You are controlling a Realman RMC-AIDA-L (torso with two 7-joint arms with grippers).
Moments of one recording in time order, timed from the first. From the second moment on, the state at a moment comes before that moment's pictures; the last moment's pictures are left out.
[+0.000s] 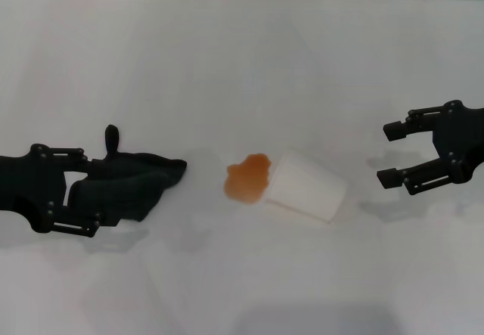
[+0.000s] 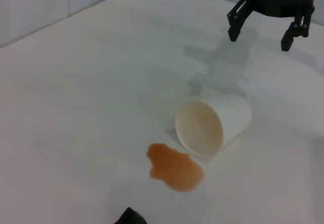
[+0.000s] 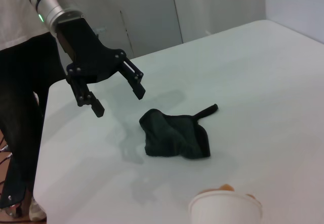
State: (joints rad) left arm -0.41 -1.99 0.84 1.04 2.16 1.78 -1.53; right arm 0.47 2.00 -0.93 -1.13 -2.04 -1.74 1.71
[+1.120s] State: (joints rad) left arm -0.39 -2.02 0.89 1.04 2.17 1.78 -1.47; right arm 0.47 2.01 -1.09 -1.17 -2.07 -1.70 1.84
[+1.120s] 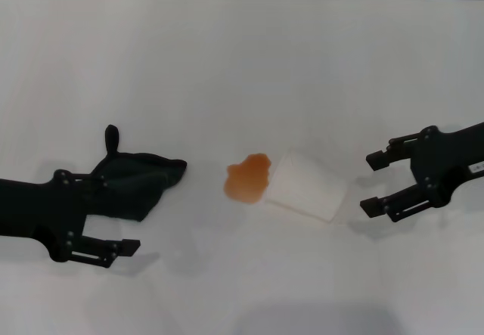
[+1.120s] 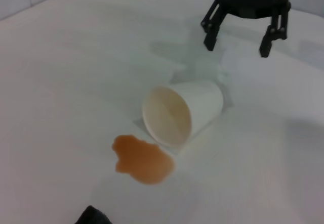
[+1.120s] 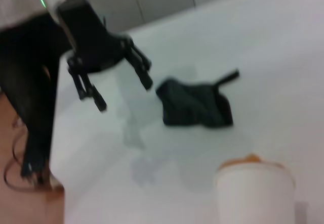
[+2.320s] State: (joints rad) left arm -0.39 -2.06 0.90 1.04 2.24 1.76 -1.43; right arm 0.68 2.01 -1.46 -1.20 -2.31 -1.52 2.39
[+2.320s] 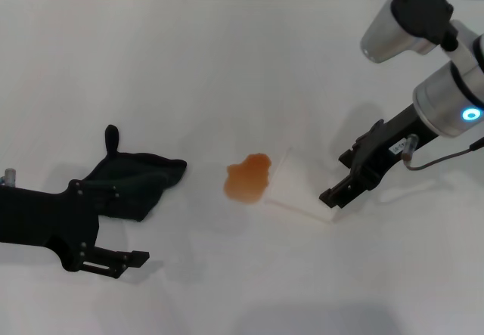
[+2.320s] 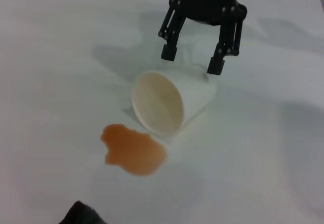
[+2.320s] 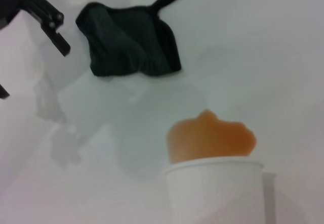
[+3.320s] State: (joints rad) left arm -0.39 -2.07 0.91 1.04 2.24 1.74 -1.43; right arm 0.75 2.02 -1.65 -1.11 -2.33 -1.37 2.43
